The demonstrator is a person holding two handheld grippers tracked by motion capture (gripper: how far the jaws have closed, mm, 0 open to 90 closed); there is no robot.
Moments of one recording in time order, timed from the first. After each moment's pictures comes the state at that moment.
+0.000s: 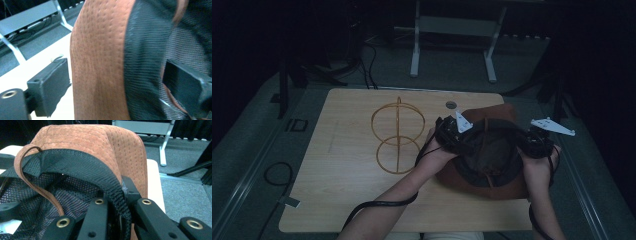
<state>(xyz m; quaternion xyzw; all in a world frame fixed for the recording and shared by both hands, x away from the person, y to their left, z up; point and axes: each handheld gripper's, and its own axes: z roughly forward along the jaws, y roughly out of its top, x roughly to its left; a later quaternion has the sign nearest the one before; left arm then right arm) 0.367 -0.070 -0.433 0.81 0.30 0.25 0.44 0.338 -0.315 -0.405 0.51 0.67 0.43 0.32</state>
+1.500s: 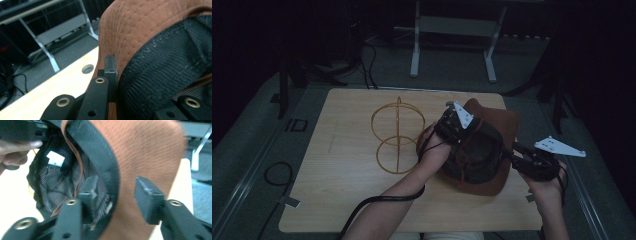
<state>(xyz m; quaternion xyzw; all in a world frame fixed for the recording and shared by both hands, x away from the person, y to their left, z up) 0.365 -0.066 -0.411 0.76 0.32 0.36 0.43 0.279 -0.321 -0.406 0.42 0.73 0.47 0.27</state>
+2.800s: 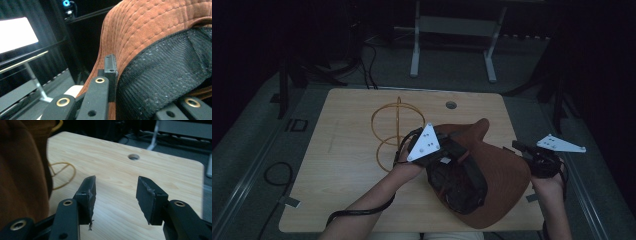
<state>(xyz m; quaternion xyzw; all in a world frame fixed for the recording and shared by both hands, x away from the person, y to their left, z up) 0.302 0.010 -0.409 0.71 0.07 0.26 0.65 0.300 -0.334 -0.421 0.39 0.75 0.49 0.23</state>
